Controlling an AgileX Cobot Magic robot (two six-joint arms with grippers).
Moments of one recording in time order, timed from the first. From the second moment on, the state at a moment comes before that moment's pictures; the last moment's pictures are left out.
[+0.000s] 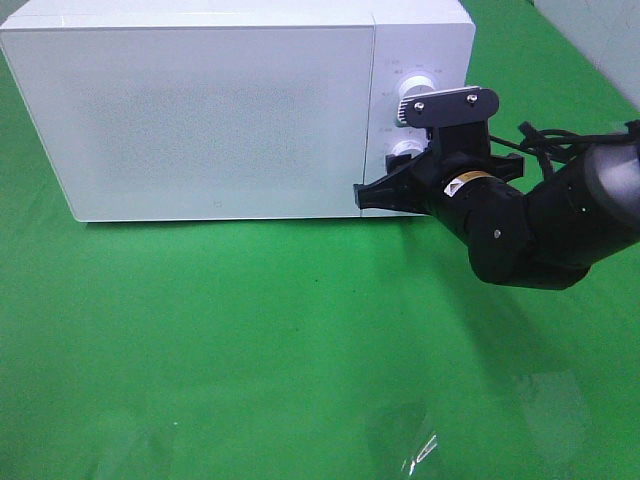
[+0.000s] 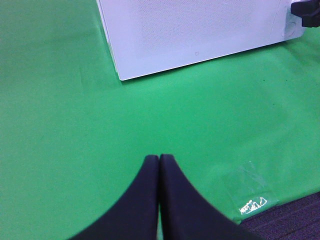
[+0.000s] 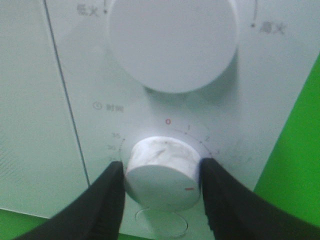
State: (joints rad) left arm -0.23 0.00 -0.50 -0.05 1.05 0.12; right arm 0.55 1.99 -0.77 0.46 -0.92 -0.33
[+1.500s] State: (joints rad) left arm -0.23 0.00 -0.50 -0.05 1.05 0.12; right arm 0.56 2.00 -0.76 0.49 -0.98 1.29
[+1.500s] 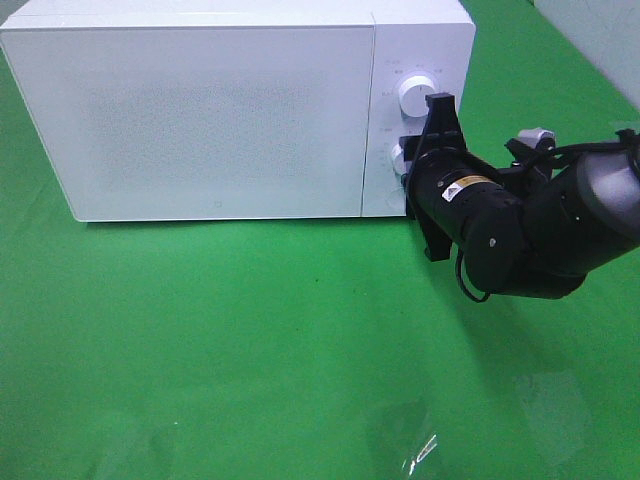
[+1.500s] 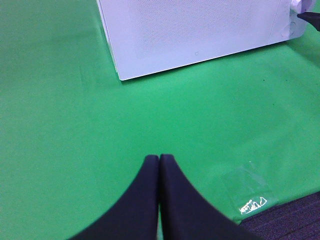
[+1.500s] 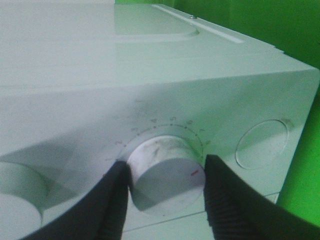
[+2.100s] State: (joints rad) left arm -0.23 0.00 -0.50 -0.05 1.05 0.12; right arm 0.56 1.97 -0.76 0.52 -0.95 1.04
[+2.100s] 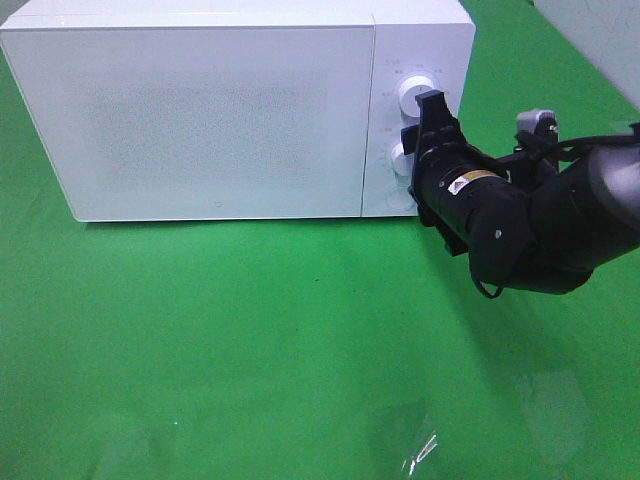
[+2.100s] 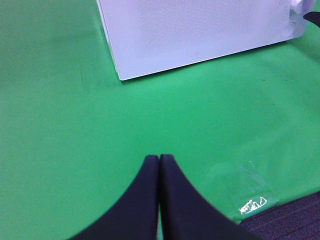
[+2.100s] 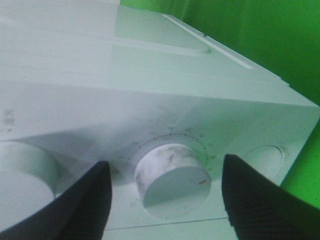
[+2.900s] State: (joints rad) left arm -0.23 0.00 -0.50 -0.05 1.05 0.12; right arm 0.55 1.70 -0.78 0.46 -0.15 -0.01
